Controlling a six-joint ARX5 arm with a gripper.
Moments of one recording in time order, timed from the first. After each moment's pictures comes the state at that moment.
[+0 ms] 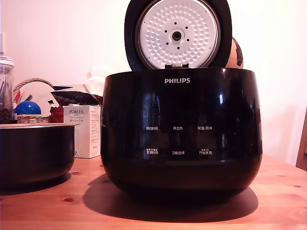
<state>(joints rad) -0.42 1.00 0.83 0.34 -0.11 0.16</state>
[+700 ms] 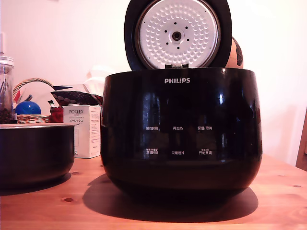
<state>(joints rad) -0.32 0.98 0.93 -0.17 0.13 0.49</state>
